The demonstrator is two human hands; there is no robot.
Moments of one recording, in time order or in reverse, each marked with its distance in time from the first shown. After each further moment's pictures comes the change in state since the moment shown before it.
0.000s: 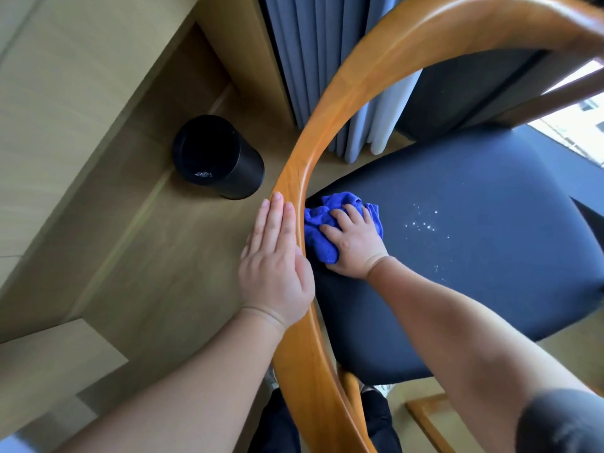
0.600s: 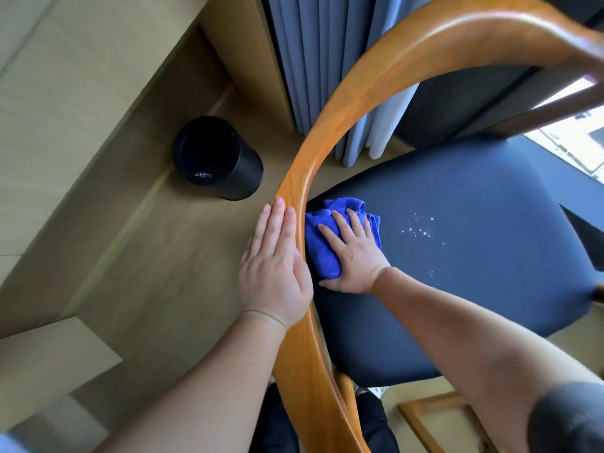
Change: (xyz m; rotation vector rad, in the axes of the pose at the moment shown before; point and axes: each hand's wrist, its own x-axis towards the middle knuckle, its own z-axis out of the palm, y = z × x) left_hand 0.002 0.000 0.000 -0.046 0.011 -0.018; right_hand -0.016 -0.004 -0.016 0.105 -0.264 0.102
